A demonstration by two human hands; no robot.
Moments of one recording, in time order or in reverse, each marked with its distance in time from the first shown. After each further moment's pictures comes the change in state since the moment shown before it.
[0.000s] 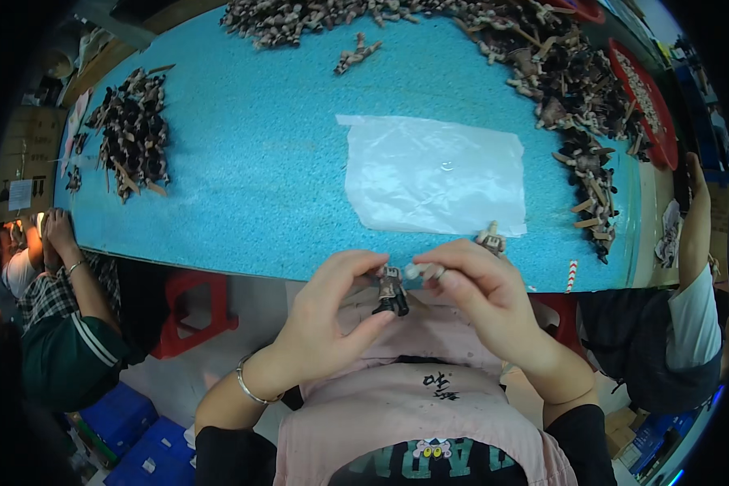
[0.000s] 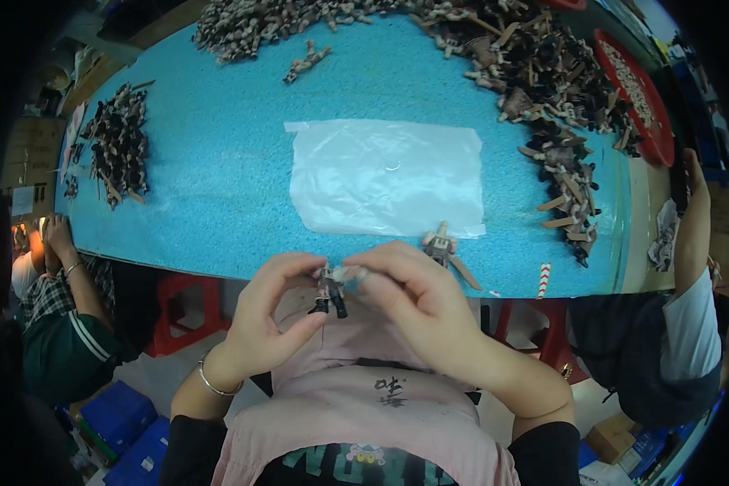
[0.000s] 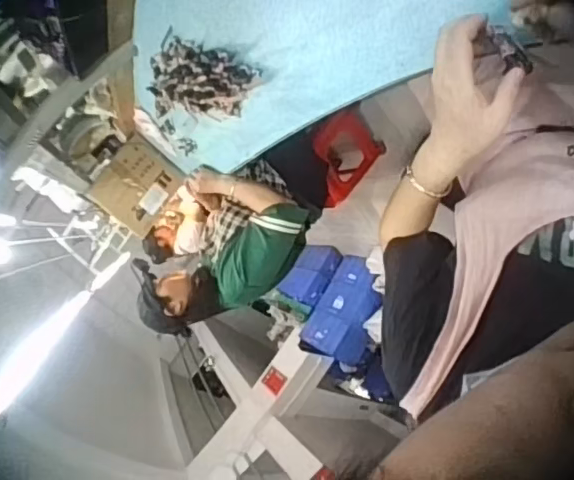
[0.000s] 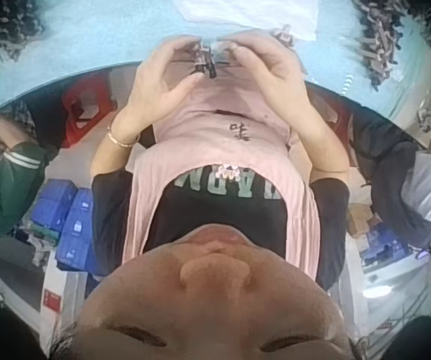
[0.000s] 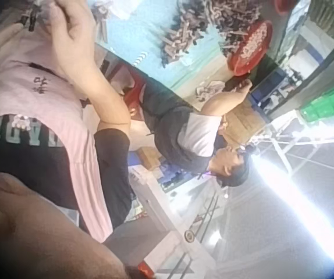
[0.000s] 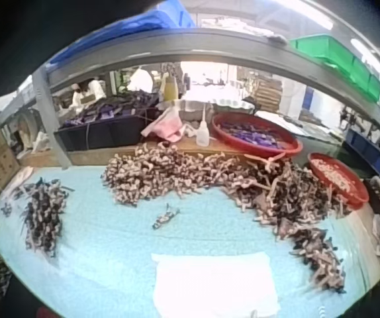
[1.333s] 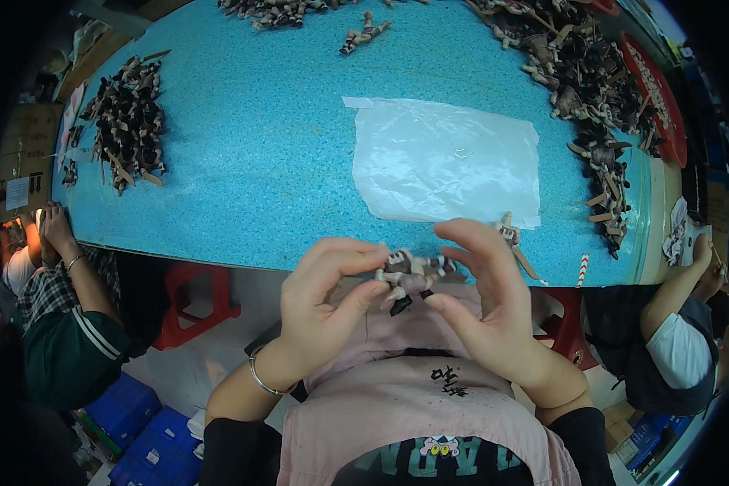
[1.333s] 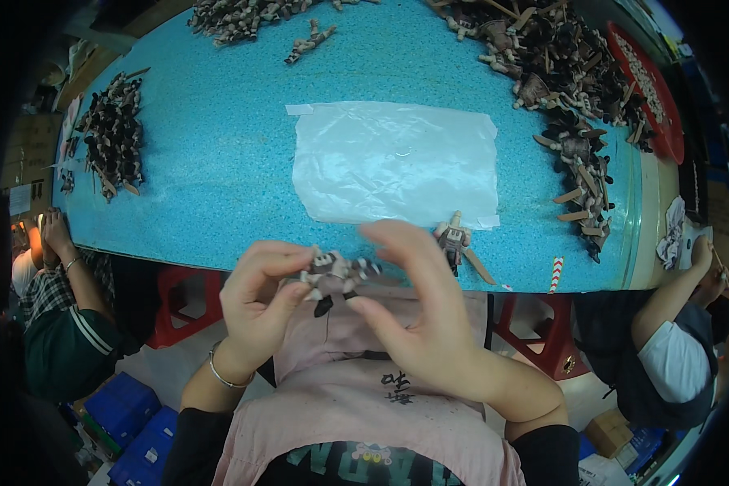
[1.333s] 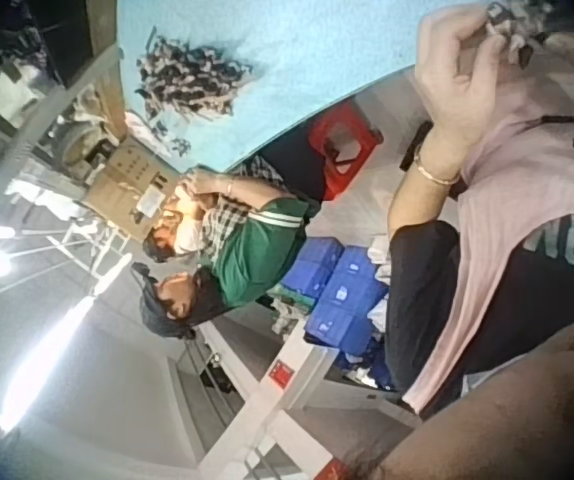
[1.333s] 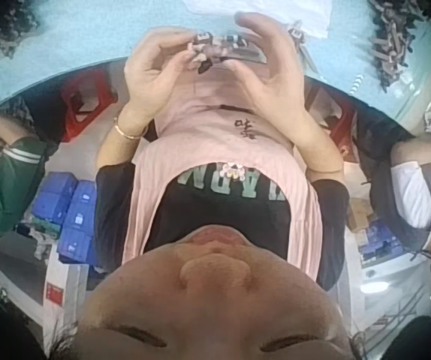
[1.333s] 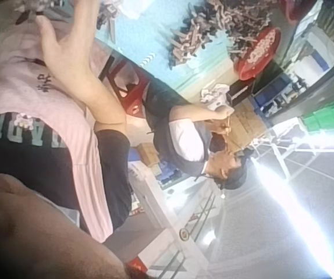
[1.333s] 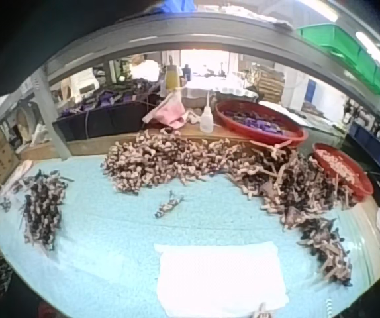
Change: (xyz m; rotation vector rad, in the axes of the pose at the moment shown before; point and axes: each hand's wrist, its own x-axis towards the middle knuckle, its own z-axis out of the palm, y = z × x) left_hand -0.003 -0.015 0.005 -0.099 0.247 0.063; right_hand 0.002 0.008 0.025 -0.508 0.179 -0.408
